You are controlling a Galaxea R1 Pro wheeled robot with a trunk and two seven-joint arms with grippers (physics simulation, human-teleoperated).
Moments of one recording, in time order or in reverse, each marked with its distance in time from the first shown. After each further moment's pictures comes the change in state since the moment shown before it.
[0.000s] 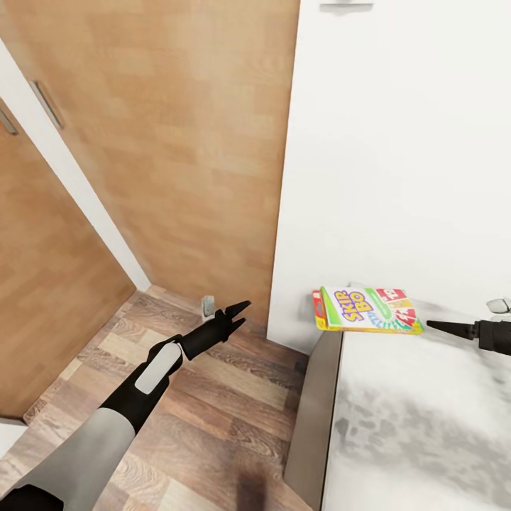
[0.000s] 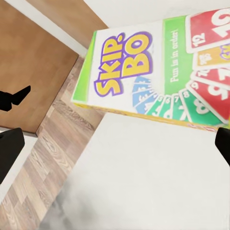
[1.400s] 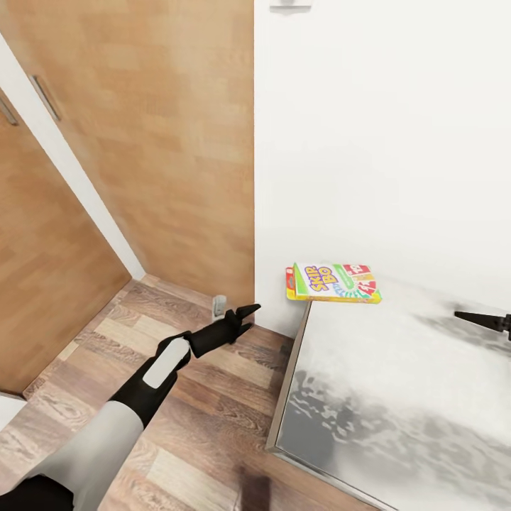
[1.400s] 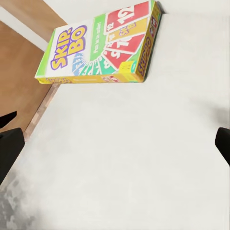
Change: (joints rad) left arm -0.030 -0.031 -0.025 0.013 0.013 0.062 0.111; right arm -0.030 -0.090 0.005 0.190 -0.002 -0.138 0.093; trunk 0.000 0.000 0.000
